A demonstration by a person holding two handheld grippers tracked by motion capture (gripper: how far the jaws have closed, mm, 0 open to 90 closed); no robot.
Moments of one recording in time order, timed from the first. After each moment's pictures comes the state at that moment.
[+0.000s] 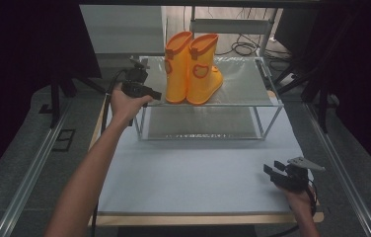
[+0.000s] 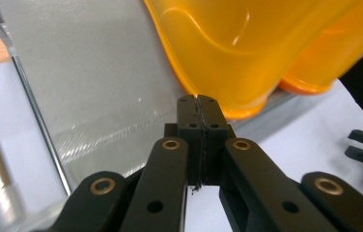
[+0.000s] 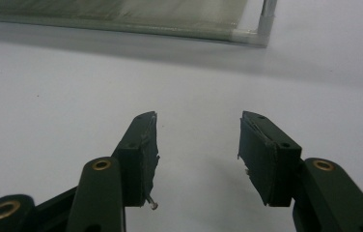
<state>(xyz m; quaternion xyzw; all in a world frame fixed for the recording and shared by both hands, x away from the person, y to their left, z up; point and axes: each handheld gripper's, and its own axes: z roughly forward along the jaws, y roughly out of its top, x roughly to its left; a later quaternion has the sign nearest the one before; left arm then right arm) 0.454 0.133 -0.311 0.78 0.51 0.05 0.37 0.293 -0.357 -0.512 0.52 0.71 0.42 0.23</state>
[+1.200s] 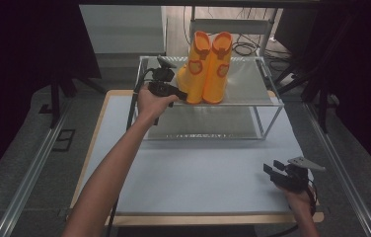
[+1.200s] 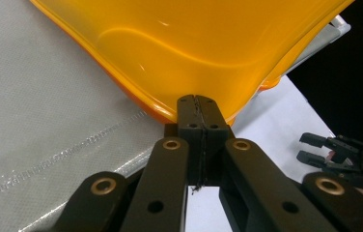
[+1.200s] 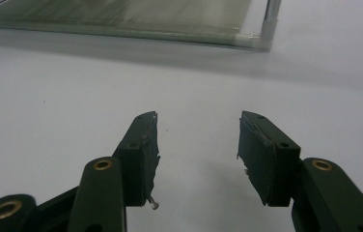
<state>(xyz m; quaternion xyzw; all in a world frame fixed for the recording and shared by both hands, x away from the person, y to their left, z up) 0.457 0.071 -0.309 0.78 0.48 0.01 0.40 0.293 -0.355 -0.511 0.52 0.71 0.42 0.22</state>
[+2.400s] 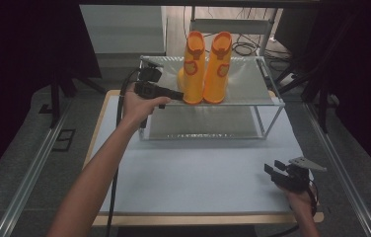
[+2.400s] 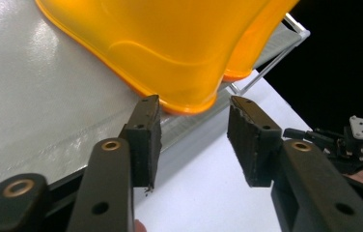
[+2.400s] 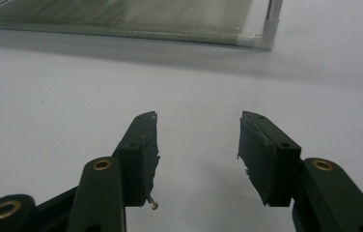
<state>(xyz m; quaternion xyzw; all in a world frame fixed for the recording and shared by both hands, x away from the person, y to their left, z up) 0.429 0.106 -0.294 0.78 0.45 0.02 0.44 0.292 -0.358 -0.510 0.52 0.71 0.42 0.23</state>
